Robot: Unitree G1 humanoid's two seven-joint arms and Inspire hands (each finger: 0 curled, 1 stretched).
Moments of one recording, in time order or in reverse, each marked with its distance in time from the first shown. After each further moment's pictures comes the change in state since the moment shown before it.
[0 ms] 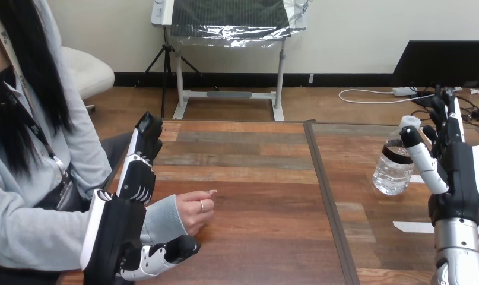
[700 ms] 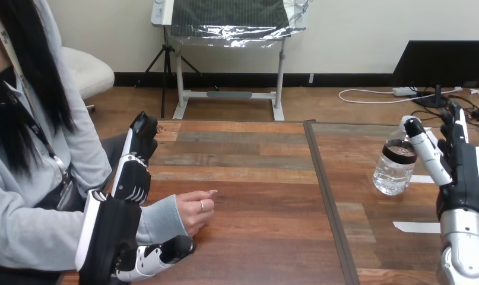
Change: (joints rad) left arm 0.006 0.003 0.016 -0.007 -0.009 0.000 -0.014; right arm -0.066 -0.046 0.005 0.038 -0.069 0.211 -0.111
